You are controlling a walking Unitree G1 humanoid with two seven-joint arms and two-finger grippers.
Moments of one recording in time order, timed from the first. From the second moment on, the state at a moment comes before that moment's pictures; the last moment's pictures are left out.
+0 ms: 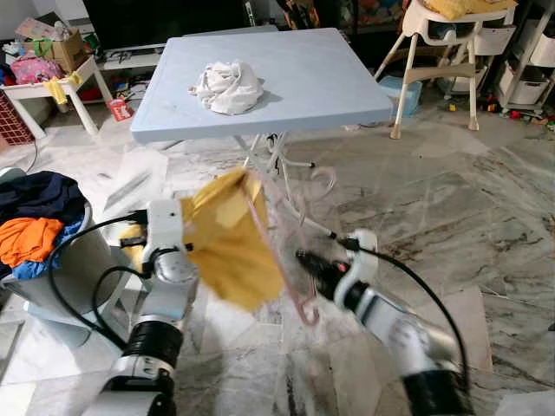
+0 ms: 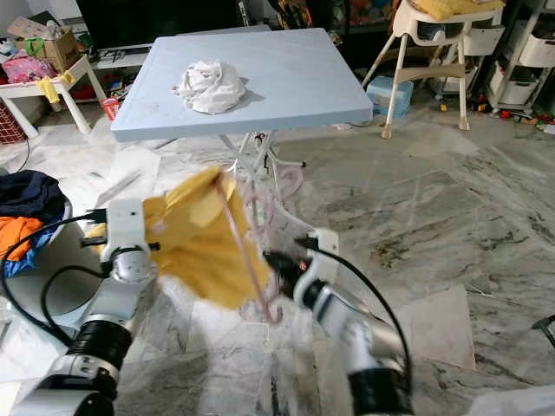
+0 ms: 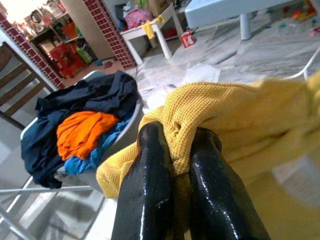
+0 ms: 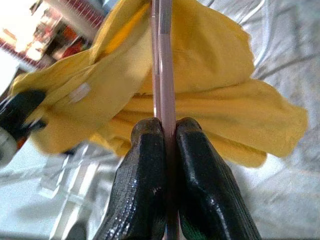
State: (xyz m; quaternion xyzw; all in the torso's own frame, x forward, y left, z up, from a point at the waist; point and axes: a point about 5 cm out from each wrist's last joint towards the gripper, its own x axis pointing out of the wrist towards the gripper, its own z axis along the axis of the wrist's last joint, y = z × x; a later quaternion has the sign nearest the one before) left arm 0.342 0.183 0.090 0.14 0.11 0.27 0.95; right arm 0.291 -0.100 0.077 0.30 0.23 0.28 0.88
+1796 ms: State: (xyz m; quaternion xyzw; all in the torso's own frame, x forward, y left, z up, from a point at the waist) left arm 0.369 0.204 0.145 0.14 0.00 0.28 0.95; right arm 0.258 -0.107 0.053 0.12 0.31 0.39 0.86
